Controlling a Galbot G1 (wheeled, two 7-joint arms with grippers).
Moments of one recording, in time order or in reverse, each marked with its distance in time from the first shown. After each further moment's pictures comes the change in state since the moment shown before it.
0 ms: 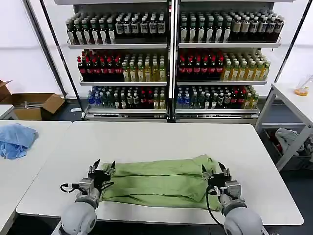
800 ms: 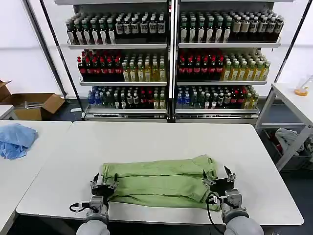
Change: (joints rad) left arm 0.093 -0.175 -0.013 0.063 0.231 -0.055 -0.053; right arm -0.035 0.001 0.006 0.010 -0.059 0.024 0.007
